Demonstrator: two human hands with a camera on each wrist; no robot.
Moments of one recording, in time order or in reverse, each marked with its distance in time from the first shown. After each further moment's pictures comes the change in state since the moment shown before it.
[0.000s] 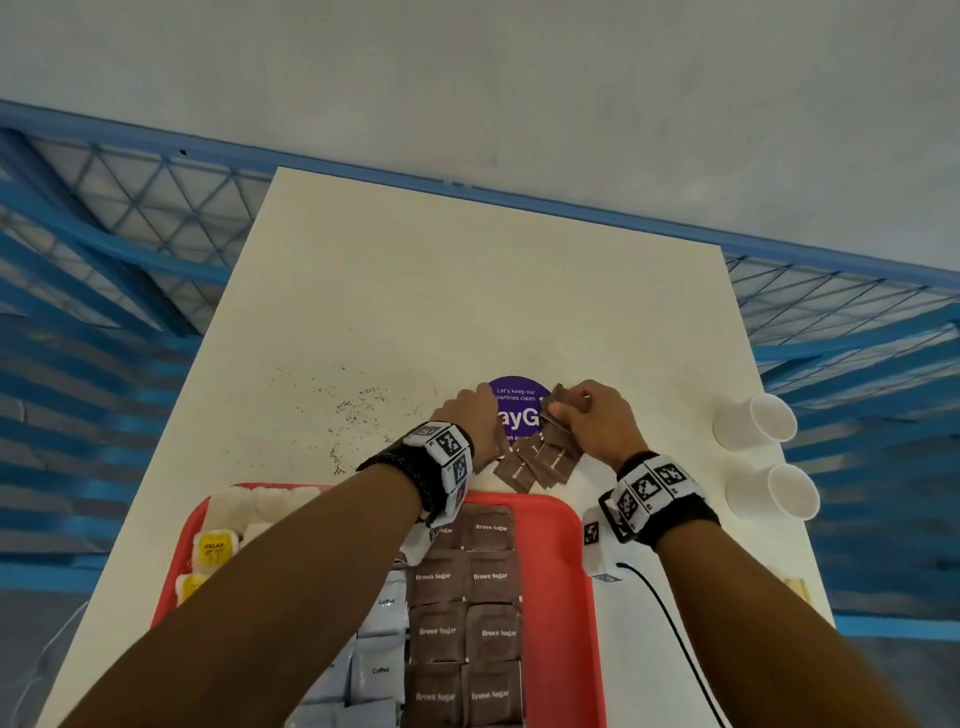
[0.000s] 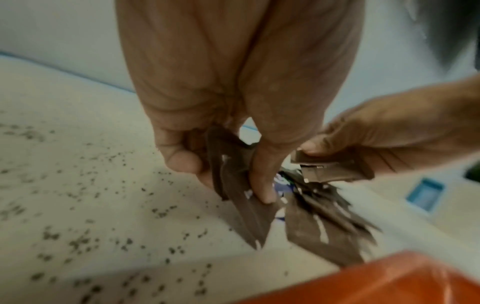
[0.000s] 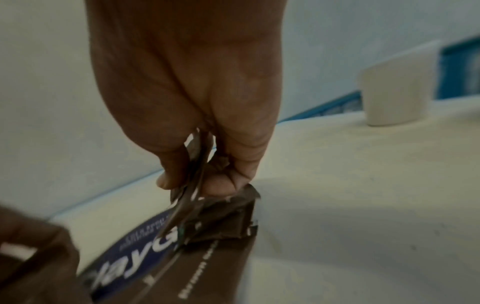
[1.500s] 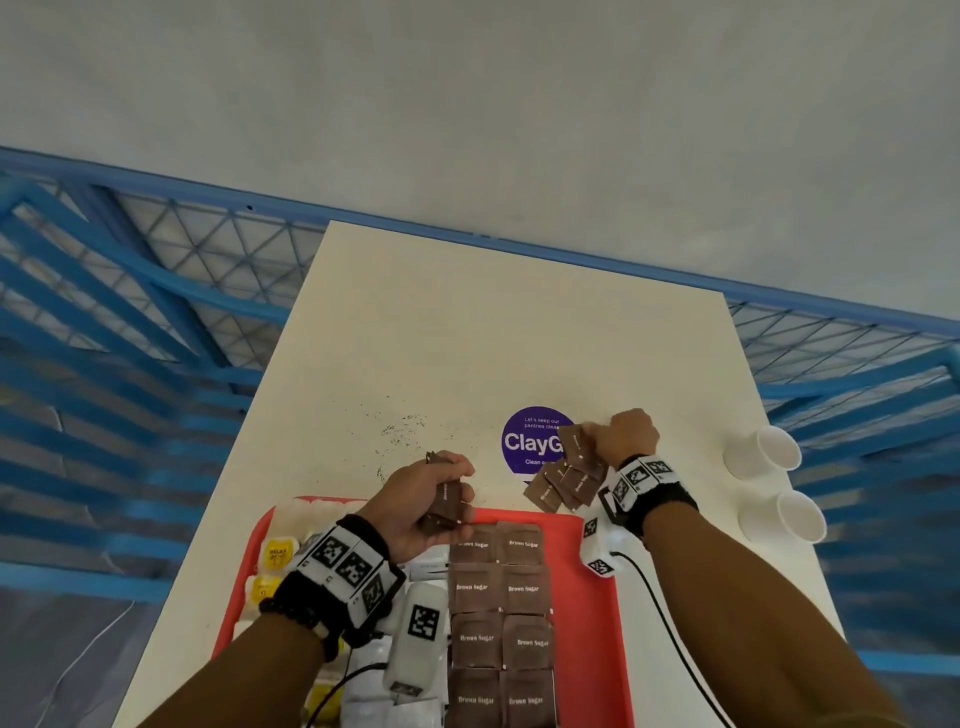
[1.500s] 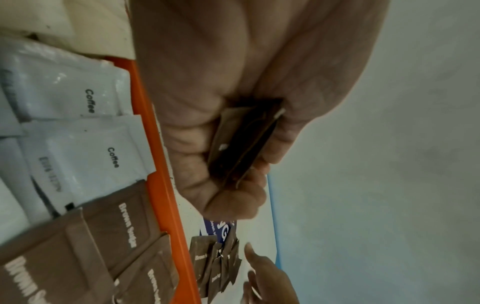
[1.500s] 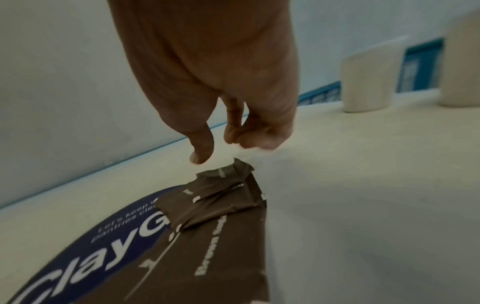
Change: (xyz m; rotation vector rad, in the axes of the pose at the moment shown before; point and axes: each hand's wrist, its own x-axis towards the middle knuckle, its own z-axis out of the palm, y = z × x) left_hand -0.122 -0.064 -0.026 -1.602 -0.207 -0.290; right_hand 0.015 -0.013 0.005 -0.110 0.181 0.375
